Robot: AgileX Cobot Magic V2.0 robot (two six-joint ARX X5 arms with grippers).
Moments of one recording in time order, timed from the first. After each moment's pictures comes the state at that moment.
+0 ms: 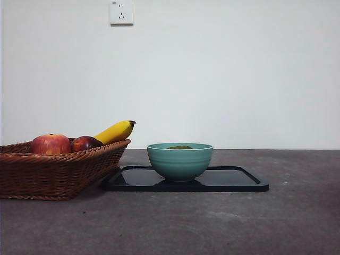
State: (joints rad) left arm -0.06 0.33 0.43 -0.01 0.06 0.10; right arm 0.54 0.70 0.90 -0.96 -0.44 0.06
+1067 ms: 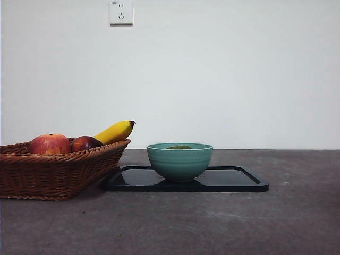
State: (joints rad) left arm 0.00 0.01 0.03 -0.16 0.00 0.10; right arm 0.54 0.70 0.90 -0.95 -0.44 0.06
